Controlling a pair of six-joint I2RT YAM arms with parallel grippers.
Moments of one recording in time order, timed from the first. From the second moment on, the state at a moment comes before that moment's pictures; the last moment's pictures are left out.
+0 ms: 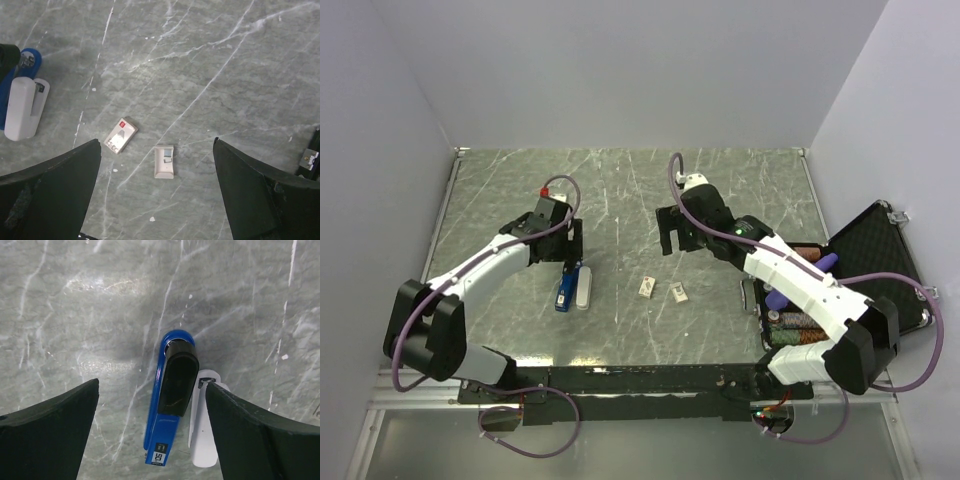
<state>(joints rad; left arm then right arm) -0.41 1.41 0.95 -0.51 -0.21 -0.36 0.66 1.30 1.16 -0.61 0.19 0.30</state>
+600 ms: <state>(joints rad) -0.41 1.51 0.95 -0.51 -0.17 -0.34 0.69 1.29 1.13 -0.58 0.17 0.30</state>
